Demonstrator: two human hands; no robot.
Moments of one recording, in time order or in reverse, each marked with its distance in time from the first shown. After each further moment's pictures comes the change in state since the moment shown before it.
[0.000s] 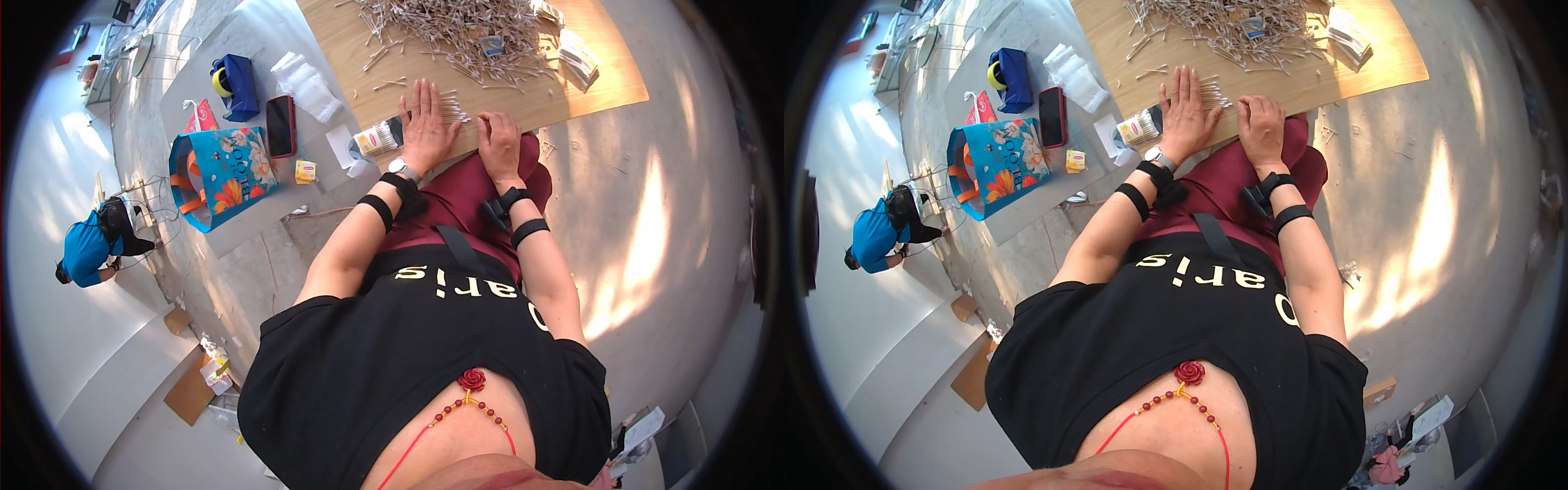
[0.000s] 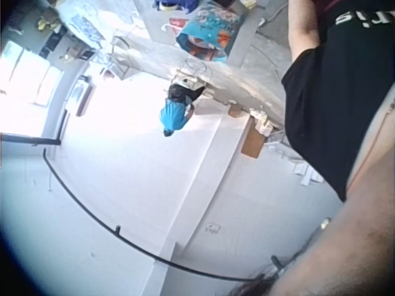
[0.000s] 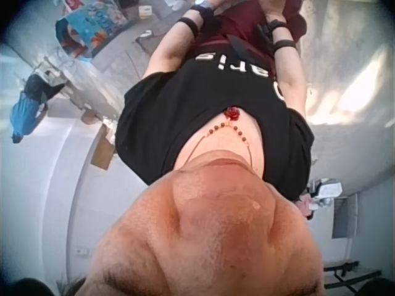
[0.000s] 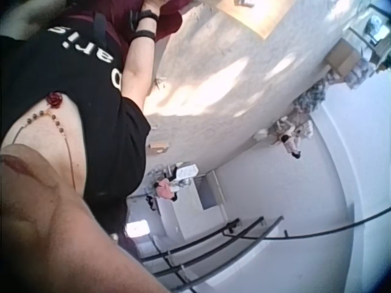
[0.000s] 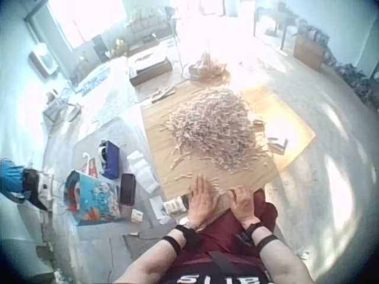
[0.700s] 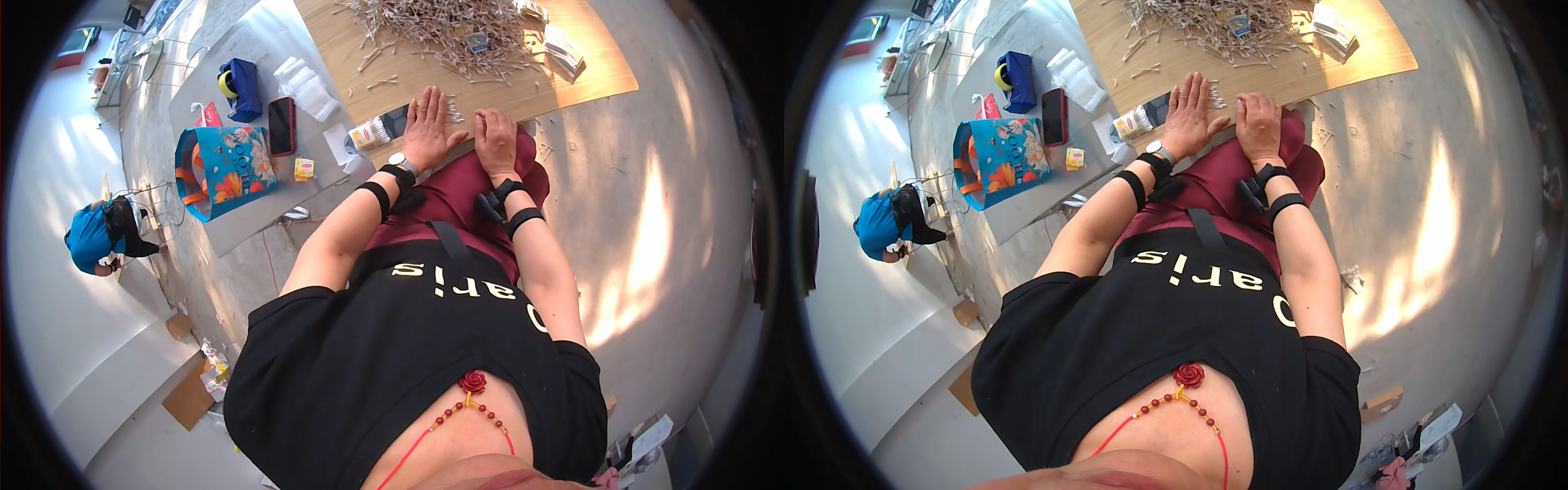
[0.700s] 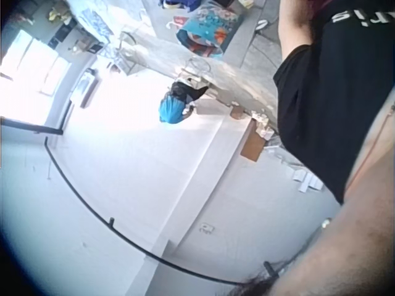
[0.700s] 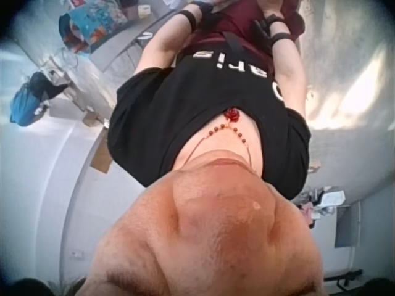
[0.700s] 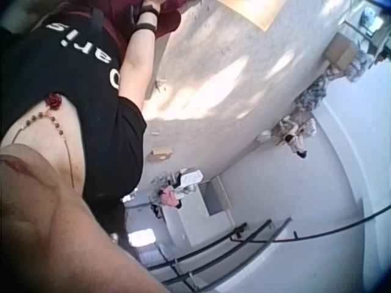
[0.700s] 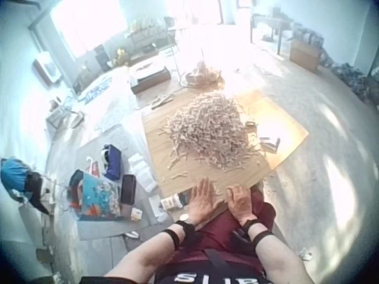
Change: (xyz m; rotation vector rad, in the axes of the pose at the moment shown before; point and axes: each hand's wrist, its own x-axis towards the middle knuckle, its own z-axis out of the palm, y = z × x) left_hand -0.016 0.007 0.017 -0.027 -0.070 0.154; right_hand -0.016 0.016 -0.008 -0.042 0.051 -0.028
